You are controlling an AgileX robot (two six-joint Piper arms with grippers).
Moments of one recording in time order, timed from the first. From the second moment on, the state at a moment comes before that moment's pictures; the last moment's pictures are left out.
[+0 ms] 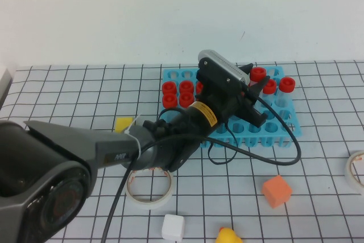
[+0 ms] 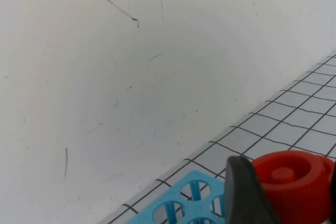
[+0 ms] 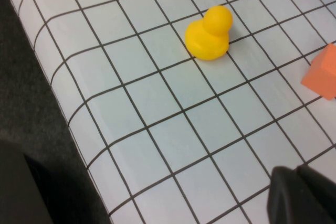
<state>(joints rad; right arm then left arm) 0.92 0.44 -0.36 -0.10 0.72 -0.16 -0.63 2.22 -1.39 0.23 -0.84 -0.09</state>
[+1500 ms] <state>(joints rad) 0.92 0.44 -0.36 -0.10 0.72 -0.16 -0.62 2.24 -1.39 0.23 -0.89 -0.07</state>
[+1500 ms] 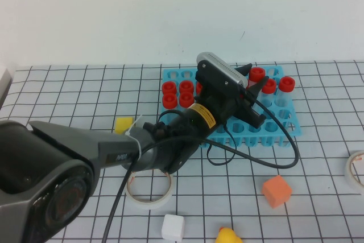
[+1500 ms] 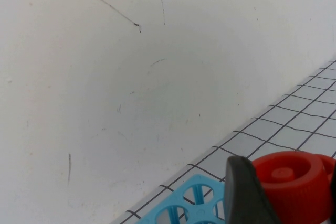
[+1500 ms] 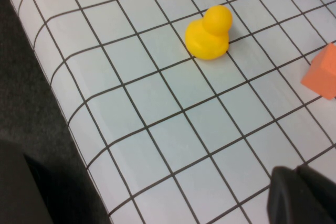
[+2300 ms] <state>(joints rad) 0.92 0.44 -0.36 -0.10 0.72 -0.16 -0.62 2.26 -1.41 0.23 -0.89 -0.06</state>
